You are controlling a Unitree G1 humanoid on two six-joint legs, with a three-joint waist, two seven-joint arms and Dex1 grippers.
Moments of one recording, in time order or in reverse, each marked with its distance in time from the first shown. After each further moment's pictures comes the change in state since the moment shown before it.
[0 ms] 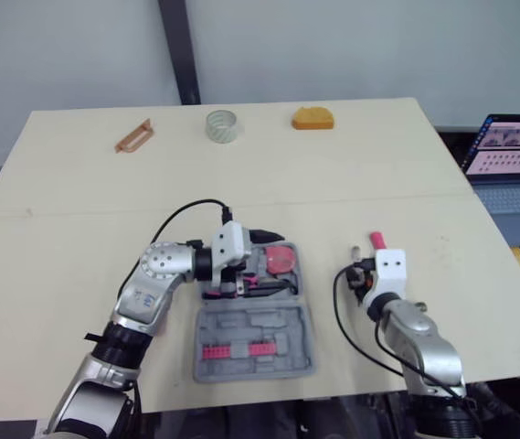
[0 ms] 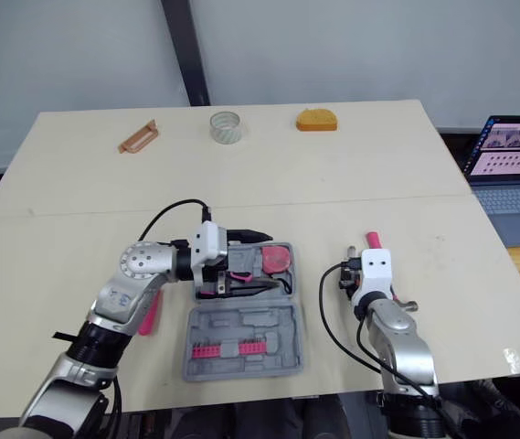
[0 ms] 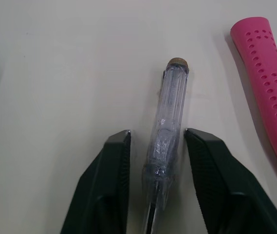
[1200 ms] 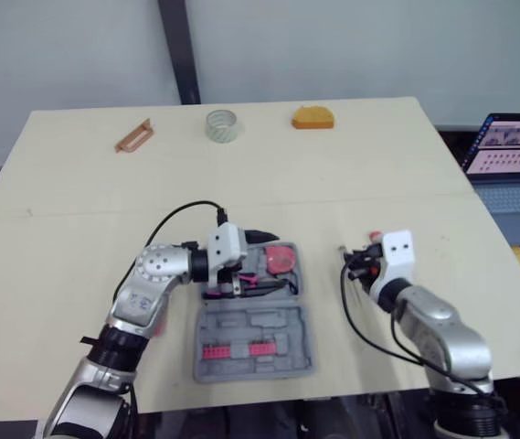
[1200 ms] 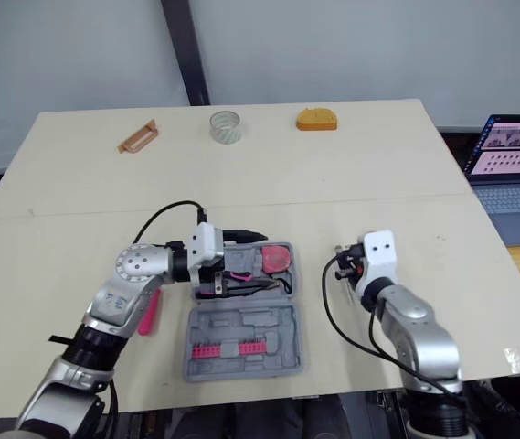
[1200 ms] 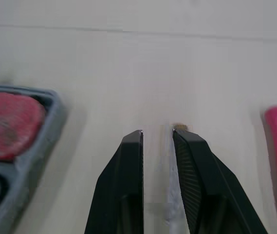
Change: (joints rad) left arm 0.052 0.030 0.019 -0.038 0.007 0.009 0.031; right arm -0.068 -0.177 0.006 -0.228 0.157 0.184 0.194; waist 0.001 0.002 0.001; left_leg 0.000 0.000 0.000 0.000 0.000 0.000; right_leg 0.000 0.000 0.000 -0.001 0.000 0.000
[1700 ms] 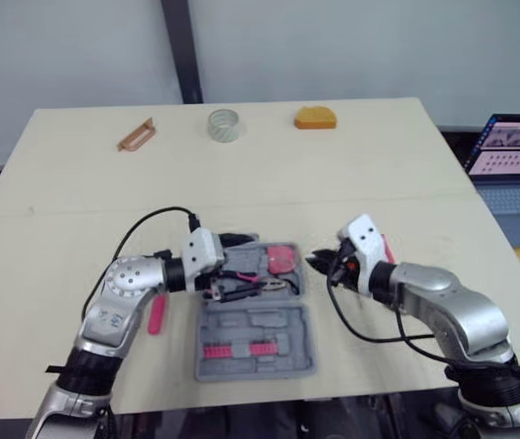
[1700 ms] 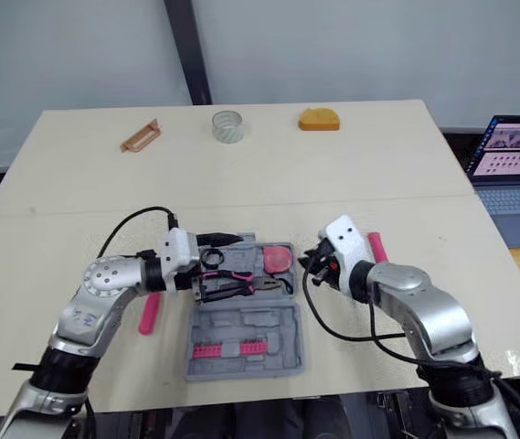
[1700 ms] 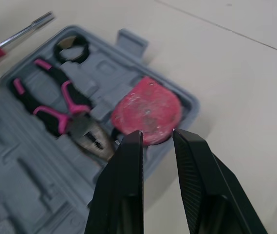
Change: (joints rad) left arm 0.166 0.114 0.133 -0.173 -0.047 0.060 0.046; right arm -0.185 -0.240 0.253 -0.023 0.087 0.106 0.294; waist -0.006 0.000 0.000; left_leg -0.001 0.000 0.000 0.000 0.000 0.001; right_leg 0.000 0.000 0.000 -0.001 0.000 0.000
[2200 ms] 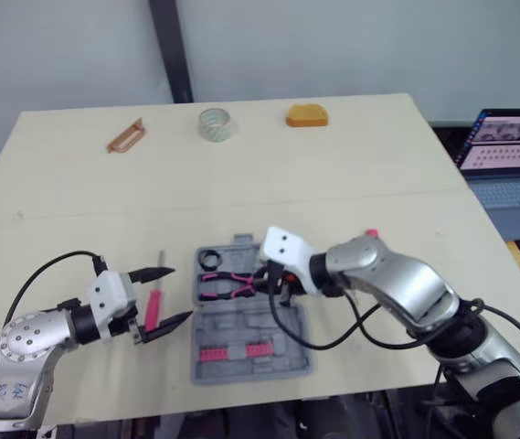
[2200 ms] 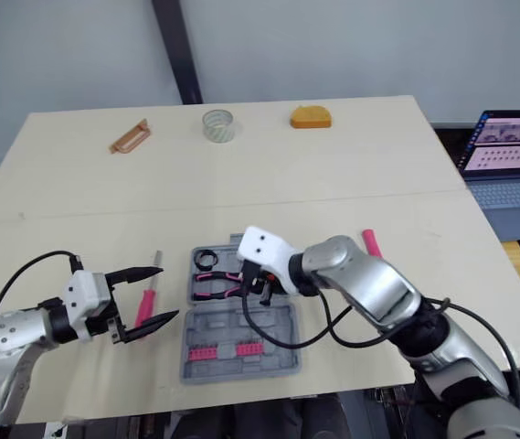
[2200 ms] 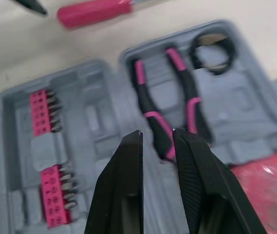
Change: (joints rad) left arm 0.450 0.141 0.329 -0.057 -0.085 -0.139 -0.060; right arm -0.393 0.070 0.460 0.056 -0.077 0.119 0.142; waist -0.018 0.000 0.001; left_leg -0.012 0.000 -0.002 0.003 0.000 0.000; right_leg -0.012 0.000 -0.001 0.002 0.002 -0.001
